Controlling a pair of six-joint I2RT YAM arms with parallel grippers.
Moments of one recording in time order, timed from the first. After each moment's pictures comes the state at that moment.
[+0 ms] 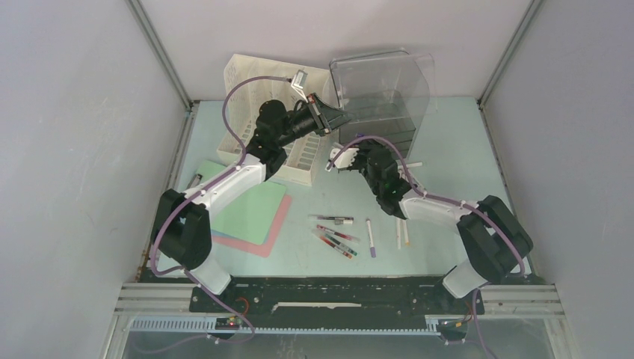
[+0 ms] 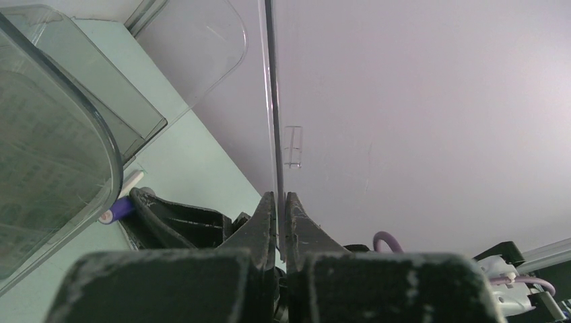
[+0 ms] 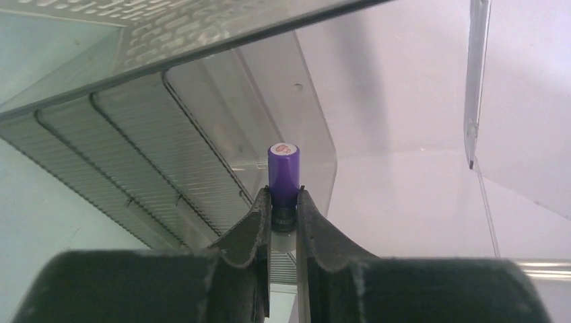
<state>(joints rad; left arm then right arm) -0.53 1.62 1.25 0.51 0.54 -0.96 0.66 1.54 0.84 0.53 0.33 -1.14</state>
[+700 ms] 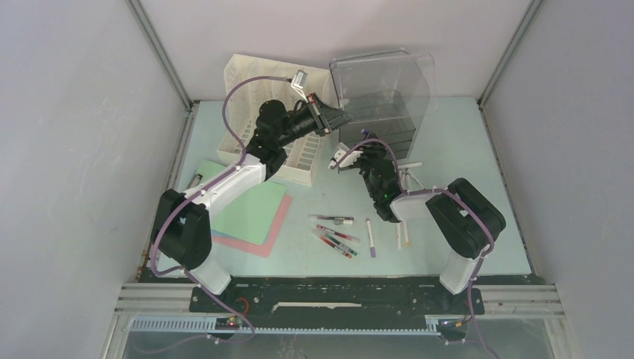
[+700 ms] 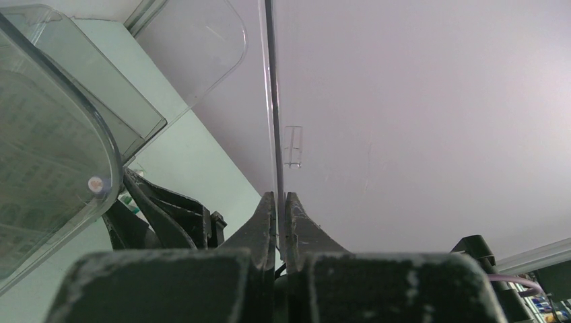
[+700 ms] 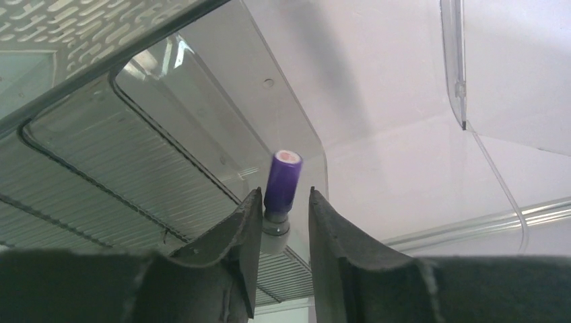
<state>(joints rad) -0.53 1.62 1.25 0.51 0.54 -0.96 0.62 1.77 0.74 1.11 0.38 -1.15</state>
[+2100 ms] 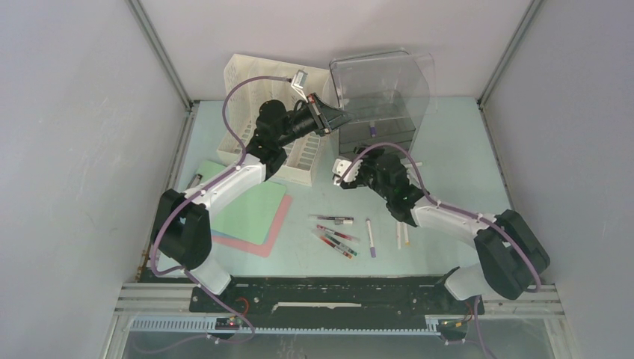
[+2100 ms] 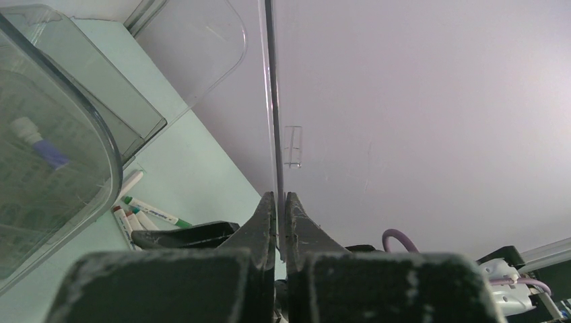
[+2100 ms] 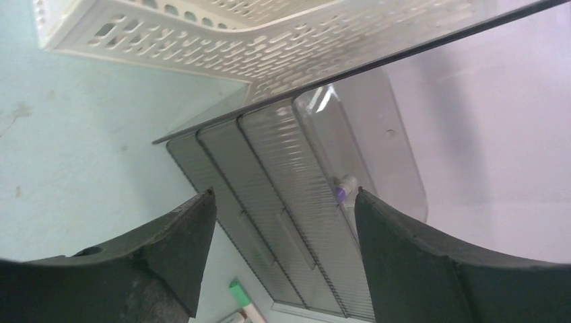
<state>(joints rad) -0.53 1.62 1.25 0.51 0.54 -0.96 0.65 1.43 0.74 0.46 0.02 -0.95</state>
